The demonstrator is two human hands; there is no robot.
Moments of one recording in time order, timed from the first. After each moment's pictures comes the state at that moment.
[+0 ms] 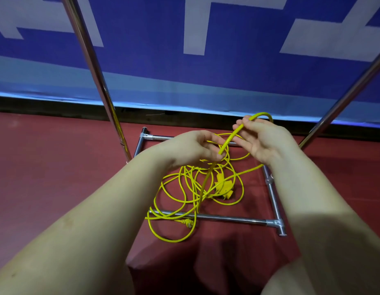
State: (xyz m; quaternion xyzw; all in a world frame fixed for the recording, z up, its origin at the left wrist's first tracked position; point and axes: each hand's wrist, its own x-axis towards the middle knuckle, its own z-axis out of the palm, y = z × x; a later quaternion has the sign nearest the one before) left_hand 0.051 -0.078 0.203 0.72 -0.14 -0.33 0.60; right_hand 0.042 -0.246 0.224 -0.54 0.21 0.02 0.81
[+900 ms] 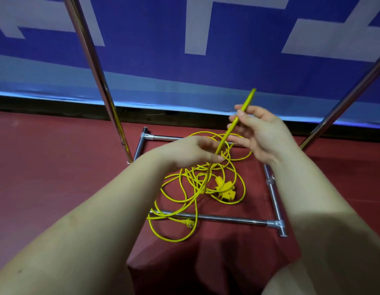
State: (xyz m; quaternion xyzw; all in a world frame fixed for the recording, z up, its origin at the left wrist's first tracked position) left_hand 0.054 -0.077 0.190 0.78 -0.17 -0.30 0.53; right_hand 0.039 -0.237 0.232 -0.63 0.10 0.02 0.77
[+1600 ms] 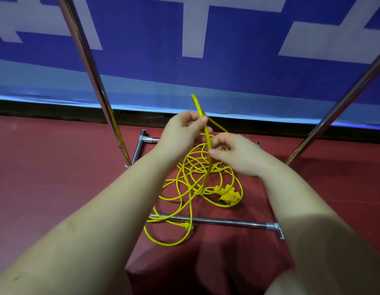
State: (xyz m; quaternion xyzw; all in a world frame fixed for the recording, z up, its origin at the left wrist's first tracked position) left_hand 0.062 -0.086 0.208 0.69 -0.05 -0.07 0.72; right_hand 0.034 -0.230 0.207 -0.90 -0.09 0.11 0.41
